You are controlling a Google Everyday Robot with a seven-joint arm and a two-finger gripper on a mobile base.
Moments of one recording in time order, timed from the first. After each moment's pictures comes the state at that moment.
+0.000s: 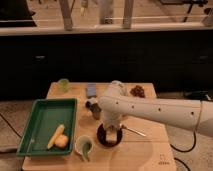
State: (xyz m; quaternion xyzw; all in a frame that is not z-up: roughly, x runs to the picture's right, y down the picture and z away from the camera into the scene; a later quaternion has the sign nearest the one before) arm 0.031 0.199 0.732 -0.25 -0.24 -0.64 0.69
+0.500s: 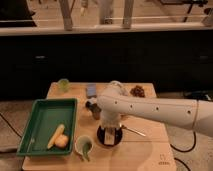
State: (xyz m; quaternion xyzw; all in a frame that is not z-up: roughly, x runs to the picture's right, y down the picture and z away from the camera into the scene) arm 0.027 0.199 0.739 -0.24 -0.24 -0.64 0.68
